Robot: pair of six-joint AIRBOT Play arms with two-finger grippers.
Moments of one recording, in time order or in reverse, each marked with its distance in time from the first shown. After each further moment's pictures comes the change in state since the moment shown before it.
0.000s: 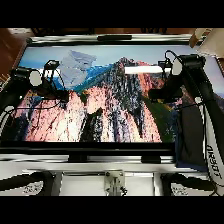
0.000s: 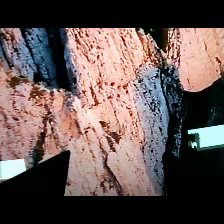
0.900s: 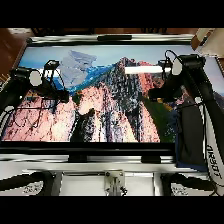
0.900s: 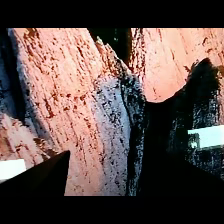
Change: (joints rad) left arm 0.000 0.000 0.000 0.000 0.002 0.000; right arm 0.000 0.000 0.000 0.000 -0.034 0.000
